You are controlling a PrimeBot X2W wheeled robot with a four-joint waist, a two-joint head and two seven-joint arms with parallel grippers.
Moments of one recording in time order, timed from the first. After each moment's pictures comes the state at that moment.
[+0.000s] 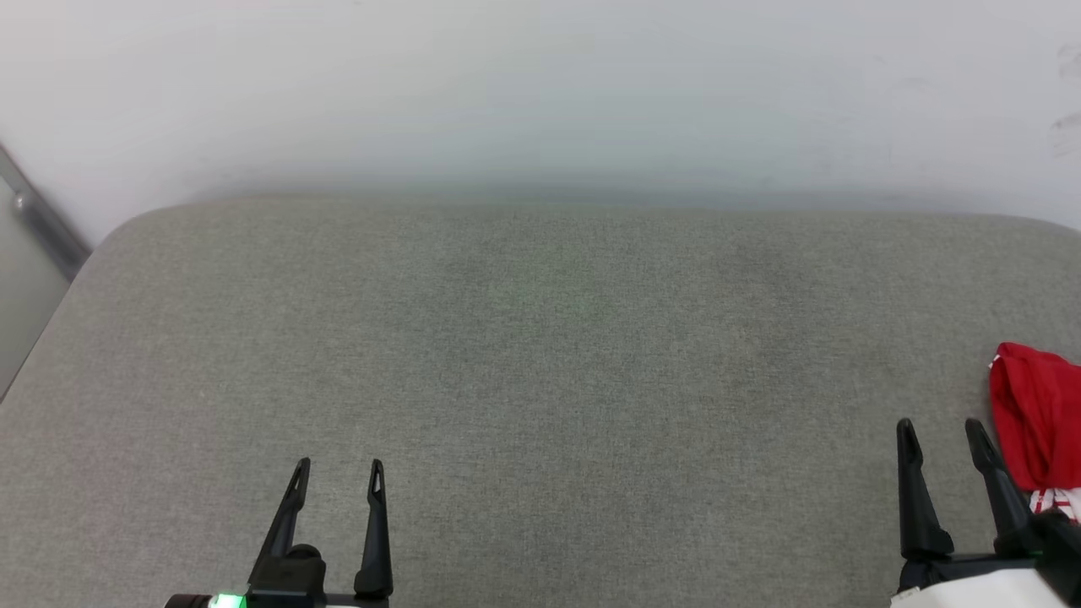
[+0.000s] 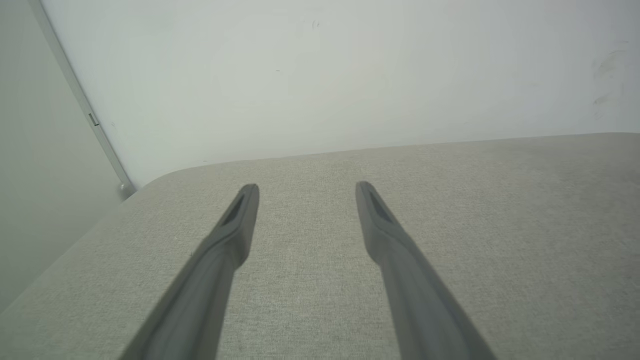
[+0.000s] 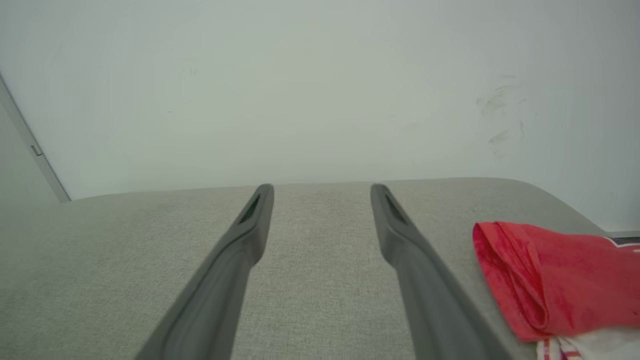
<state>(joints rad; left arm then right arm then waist) 0.13 0.10 -0.14 0.02 -0.03 0.13 -0.26 0.09 -0.08 -0.09 0.03 0.17 0.13 -0.26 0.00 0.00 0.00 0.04</state>
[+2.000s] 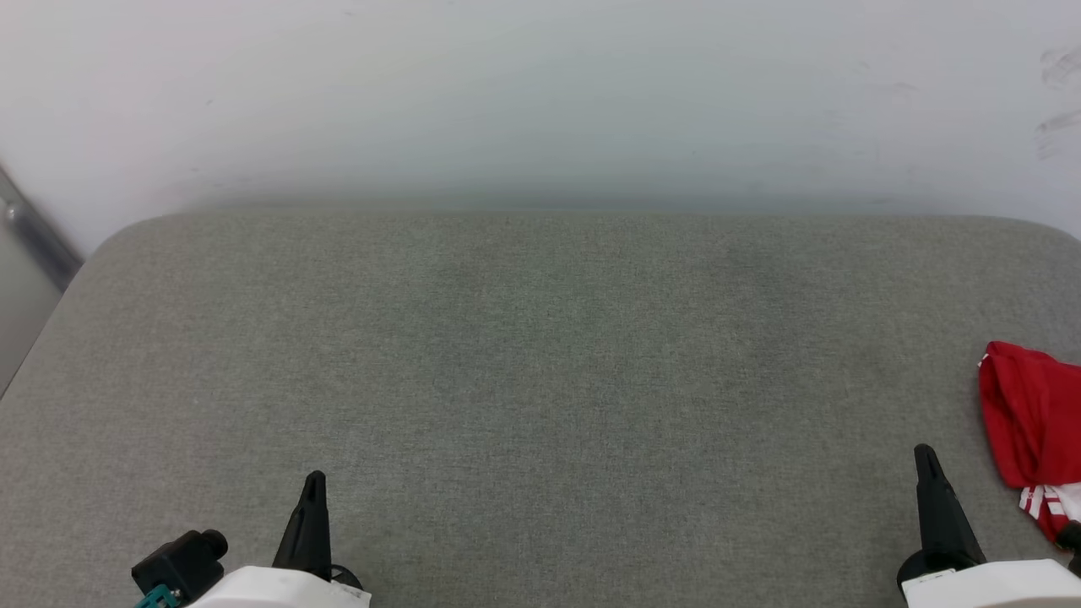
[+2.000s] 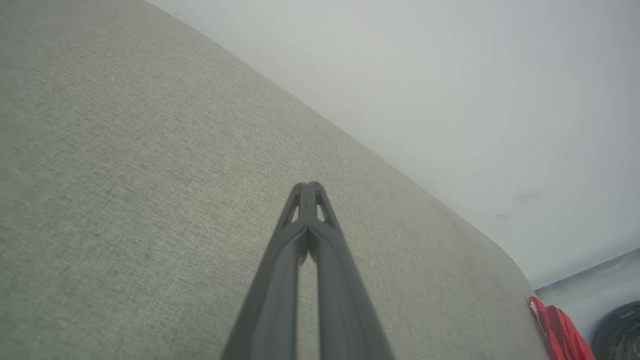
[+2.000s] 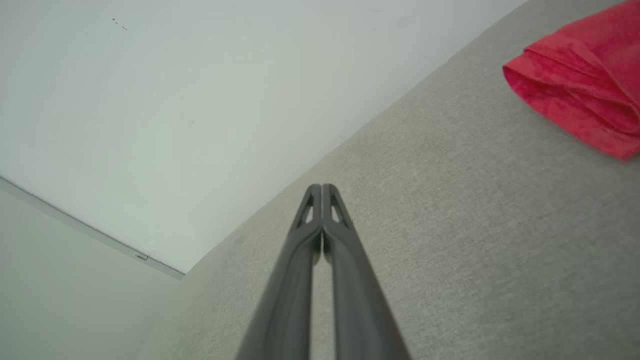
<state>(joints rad) 0.07 0.09 -0.06 0.13 -0.72 0.00 -0.14 0.08 -0.06 -0.08 0.13 0.79 0.13 -0.12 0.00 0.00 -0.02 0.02</state>
